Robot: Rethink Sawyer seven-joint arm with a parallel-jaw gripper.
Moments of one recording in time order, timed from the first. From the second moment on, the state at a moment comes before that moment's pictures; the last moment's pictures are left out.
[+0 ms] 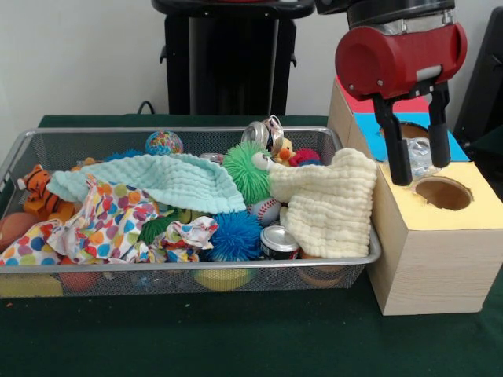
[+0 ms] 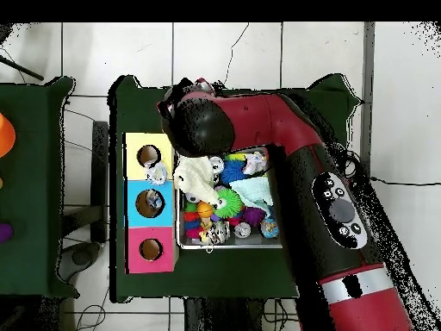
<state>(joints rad) -0.51 -0.69 0.66 1.40 -0.38 0.57 1.19</state>
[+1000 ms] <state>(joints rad) -0.51 -0.64 0.66 1.44 -0.44 0.44 1.19</state>
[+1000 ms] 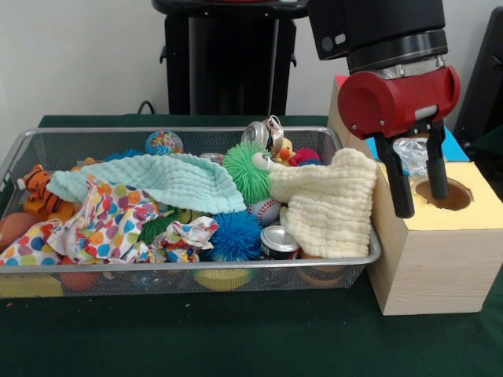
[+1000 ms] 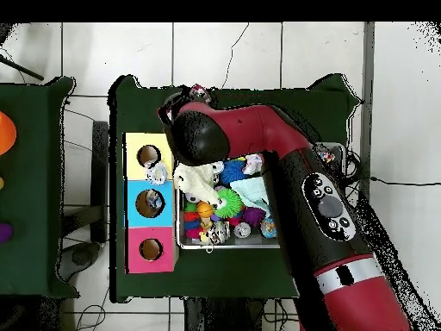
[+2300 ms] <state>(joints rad) -0.57 -0.67 0.66 1.58 -0.47 0.35 1.19</state>
